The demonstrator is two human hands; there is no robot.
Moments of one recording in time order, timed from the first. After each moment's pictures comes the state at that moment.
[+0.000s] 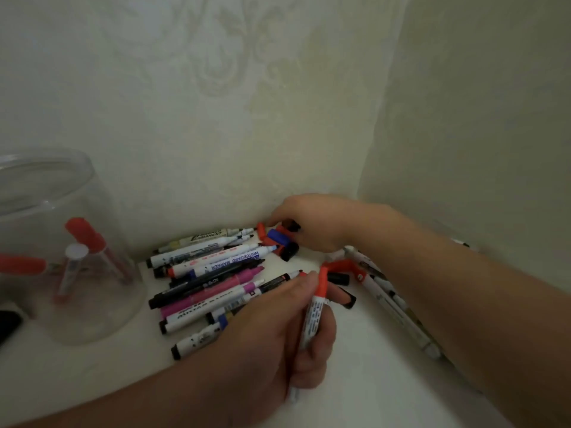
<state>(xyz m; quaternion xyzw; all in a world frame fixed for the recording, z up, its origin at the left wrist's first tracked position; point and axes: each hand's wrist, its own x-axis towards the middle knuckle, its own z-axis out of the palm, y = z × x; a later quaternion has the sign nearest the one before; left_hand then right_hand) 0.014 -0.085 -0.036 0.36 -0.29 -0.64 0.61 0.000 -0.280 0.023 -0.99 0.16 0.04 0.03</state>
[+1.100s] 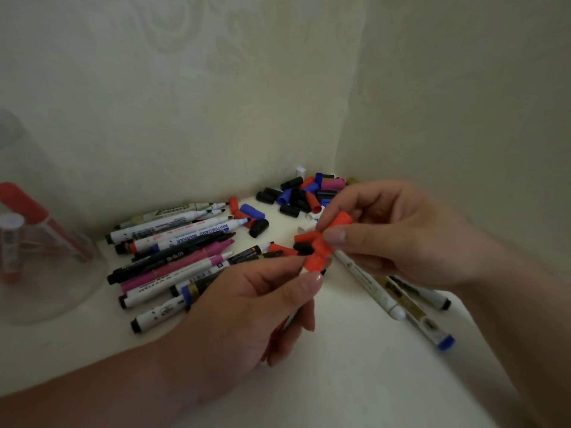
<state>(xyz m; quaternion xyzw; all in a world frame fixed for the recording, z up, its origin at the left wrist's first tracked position) 0.004 -0.080 -0.034 0.49 -0.44 -0.49 0.56 -0.143 -0.228 0.028 -0.75 0.13 -0.17 0.62</state>
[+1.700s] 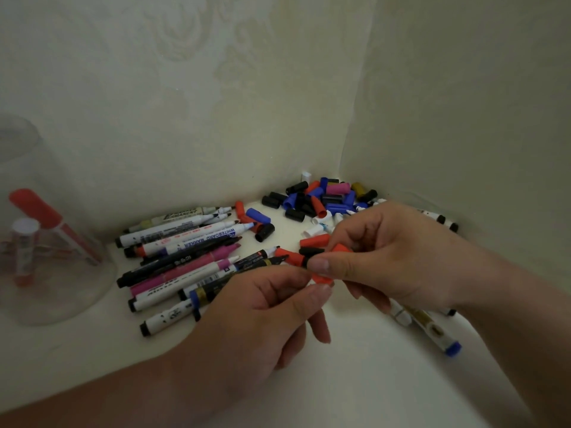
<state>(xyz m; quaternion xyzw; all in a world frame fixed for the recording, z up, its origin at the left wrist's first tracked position) -0.002 -0.073 -0.022 0.55 -0.46 -0.46 0.53 -0.141 -0.207 0.042 -0.86 0.21 -0.08 0.45</state>
